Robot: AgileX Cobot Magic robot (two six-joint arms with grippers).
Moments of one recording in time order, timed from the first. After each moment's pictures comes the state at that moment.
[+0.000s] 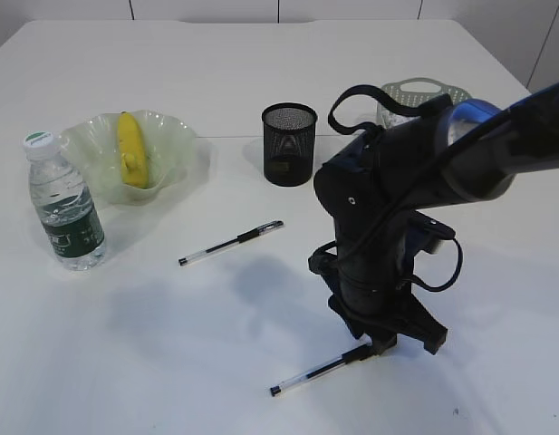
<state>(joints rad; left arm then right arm) -0.33 0.83 -0.94 0.14 1.07 0.05 0.60 2.04 -1.27 -0.18 0.97 1.57</state>
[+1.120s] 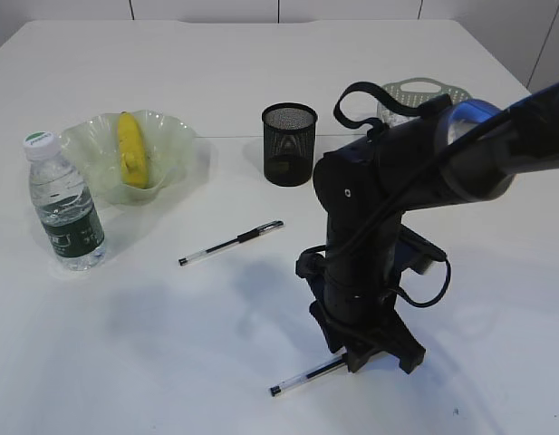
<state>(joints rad) -0.33 0.83 -0.94 0.14 1.08 0.05 0.60 2.04 -1.27 0.01 0.94 1.56</state>
